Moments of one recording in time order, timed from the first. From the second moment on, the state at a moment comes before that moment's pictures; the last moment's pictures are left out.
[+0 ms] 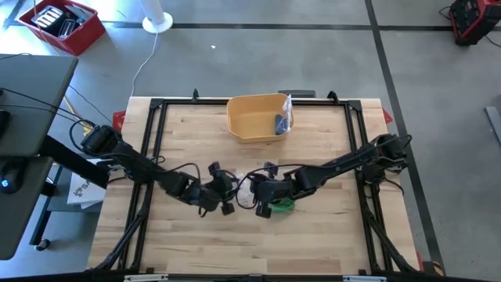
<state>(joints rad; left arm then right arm) -0.44 1.54 0.83 0.01 -0.73 -0.38 0.30 1.81 1.35 -0.42 0.33 0.33</state>
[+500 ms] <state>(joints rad) -0.45 1.54 0.83 -0.16 -0.69 -0.49 0.31 1.77 1.35 -0.54 0.36 0.12</state>
